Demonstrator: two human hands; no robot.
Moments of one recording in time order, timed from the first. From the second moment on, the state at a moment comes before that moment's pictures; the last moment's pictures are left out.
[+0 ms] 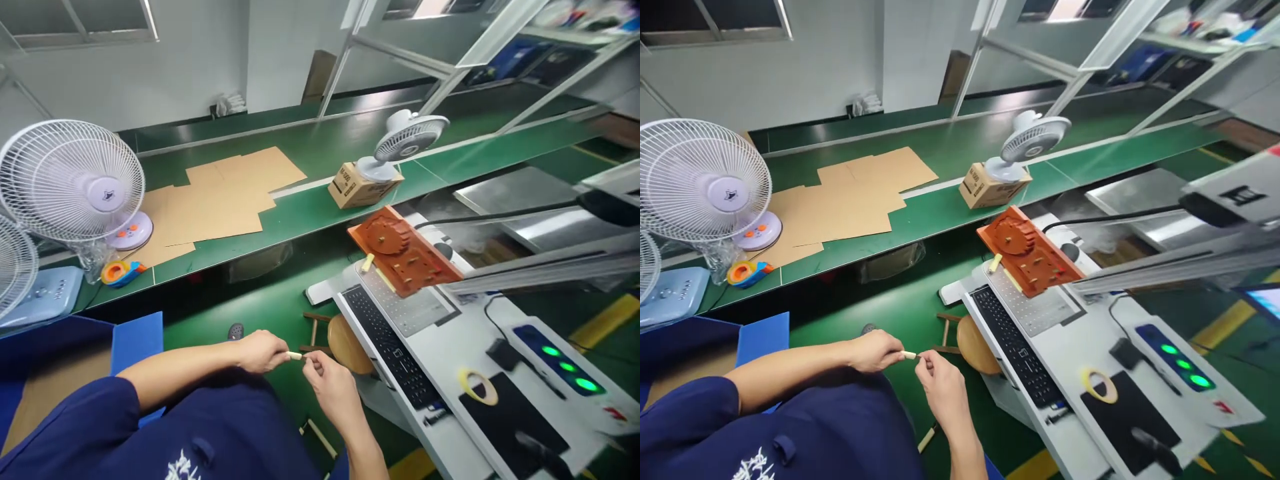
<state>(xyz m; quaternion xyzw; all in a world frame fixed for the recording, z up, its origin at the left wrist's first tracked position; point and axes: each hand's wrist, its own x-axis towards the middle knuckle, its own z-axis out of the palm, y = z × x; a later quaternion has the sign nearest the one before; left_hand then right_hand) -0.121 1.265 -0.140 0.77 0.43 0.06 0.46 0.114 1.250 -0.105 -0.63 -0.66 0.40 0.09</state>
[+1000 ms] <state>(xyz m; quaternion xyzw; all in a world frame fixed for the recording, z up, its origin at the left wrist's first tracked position) -0.201 1.351 -0.079 0.78 0.54 0.32 -0.01 0.071 1.467 -0.110 -0.55 -0.67 0.48 0.11</state>
